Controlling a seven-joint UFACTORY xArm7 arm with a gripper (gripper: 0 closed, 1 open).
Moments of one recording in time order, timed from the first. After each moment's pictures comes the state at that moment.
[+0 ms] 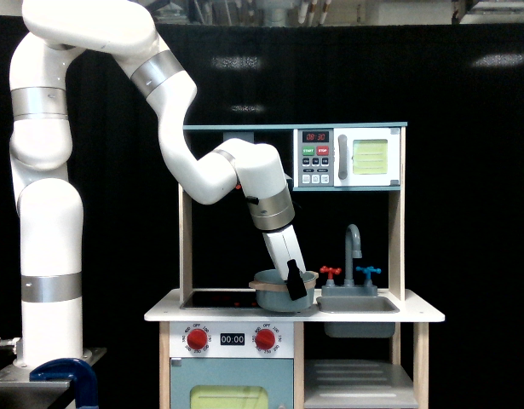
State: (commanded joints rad) arm 0.50 -0.07 -0.41 0.58 0.97 0.52 -0.95
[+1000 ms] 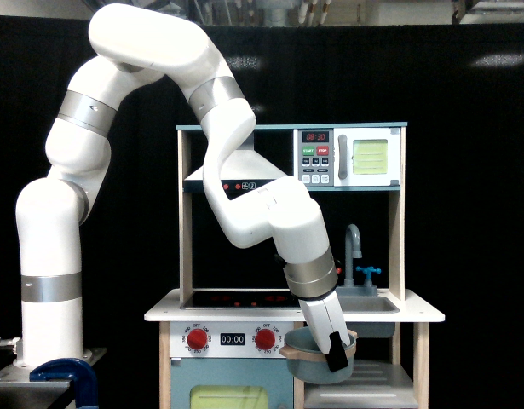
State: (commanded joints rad) arm 0.15 0.43 -0.37 0.91 1.21 0.73 -1.42
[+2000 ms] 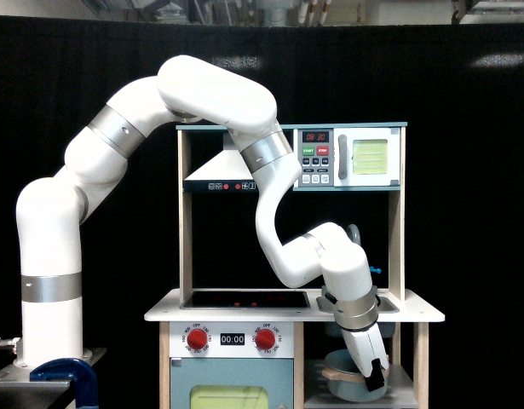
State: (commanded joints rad) arm 0.19 0.73 -0.10 1.21 1.35 0.52 -1.31
